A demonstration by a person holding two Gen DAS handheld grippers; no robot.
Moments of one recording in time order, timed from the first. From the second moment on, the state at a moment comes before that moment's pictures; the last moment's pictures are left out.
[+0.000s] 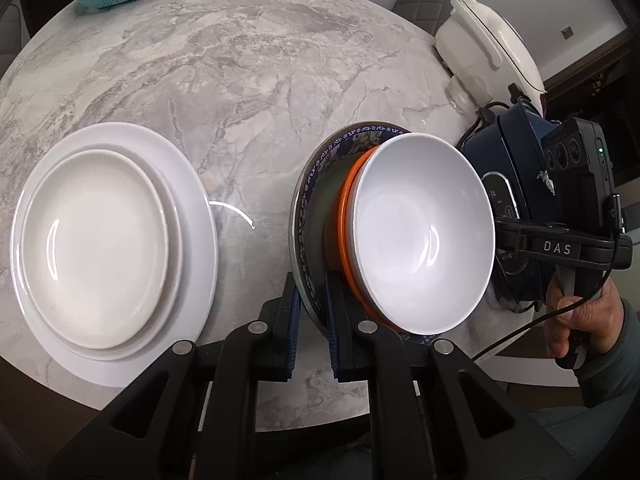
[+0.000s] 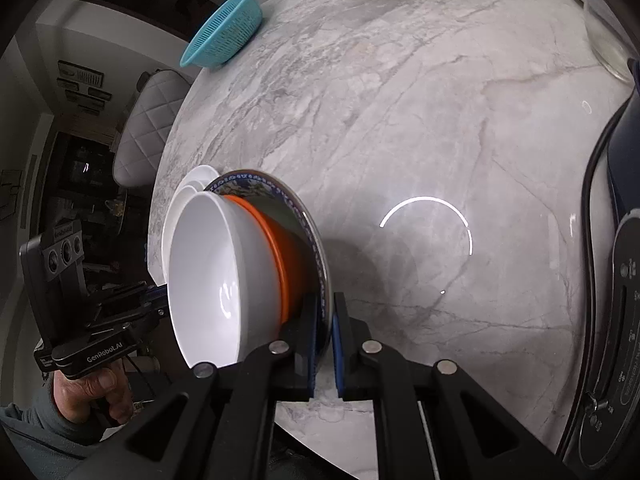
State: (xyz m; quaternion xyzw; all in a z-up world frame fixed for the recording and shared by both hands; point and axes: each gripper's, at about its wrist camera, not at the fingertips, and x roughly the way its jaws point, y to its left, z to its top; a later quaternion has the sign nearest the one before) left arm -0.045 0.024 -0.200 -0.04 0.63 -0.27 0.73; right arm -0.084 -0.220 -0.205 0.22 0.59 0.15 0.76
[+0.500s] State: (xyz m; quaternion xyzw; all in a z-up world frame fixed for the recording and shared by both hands) left arm -0.032 0.160 -0.158 -0.07 0.61 -0.23 0.76; right arm -0.039 -0.110 -0.169 0.19 0.58 0.19 0.77
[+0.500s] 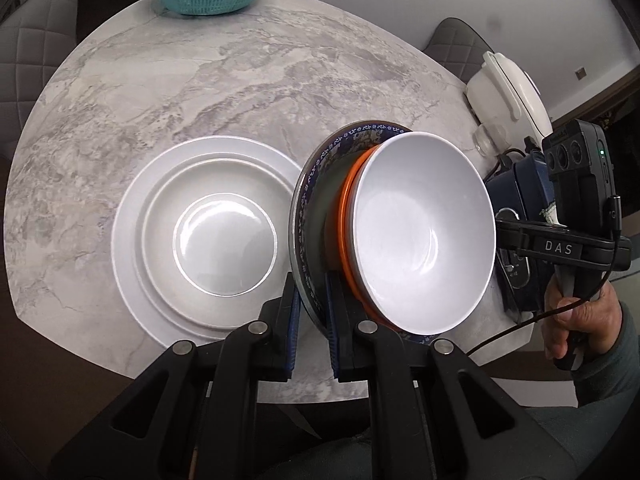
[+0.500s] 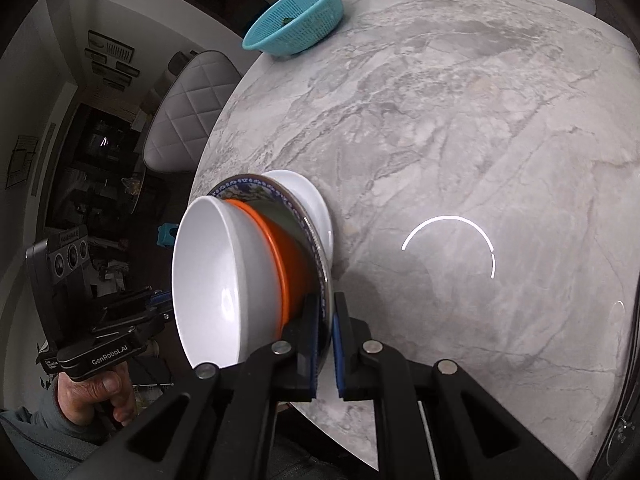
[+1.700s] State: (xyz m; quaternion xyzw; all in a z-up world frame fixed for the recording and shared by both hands) left arm 0.019 0.244 -0.248 -0.06 0.64 -0.20 0.74; right arm 0.018 -0.013 -0.248 0.18 0.62 0.17 0.75
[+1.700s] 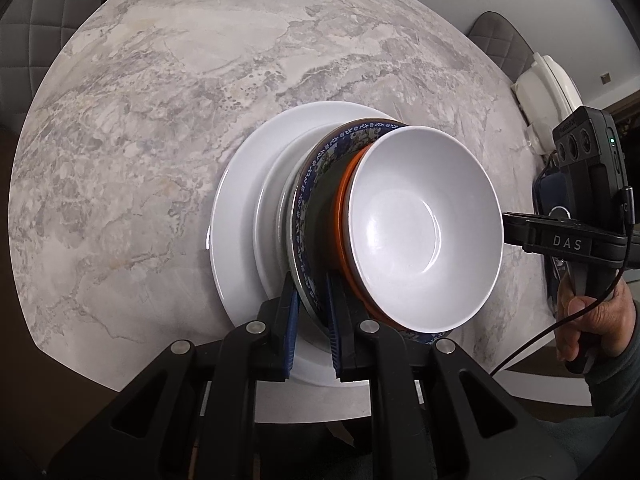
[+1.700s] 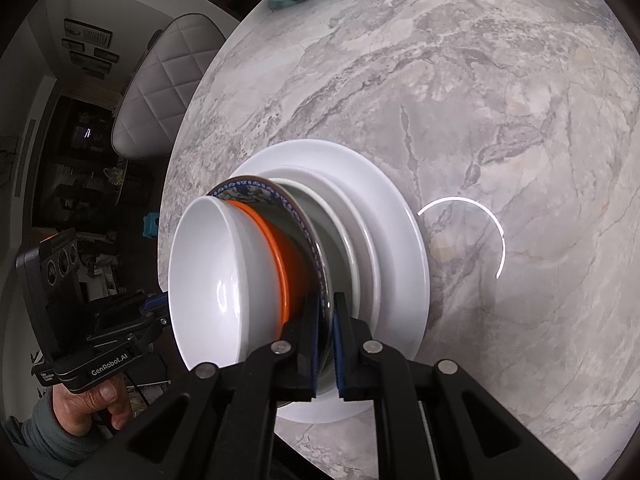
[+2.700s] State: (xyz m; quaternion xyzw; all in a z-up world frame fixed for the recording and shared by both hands) left arm -0.083 0.245 -0.049 -0.10 0.44 -0.08 0.89; right arm -0.084 -0.034 -0.105 0.13 0.45 0.11 0.88
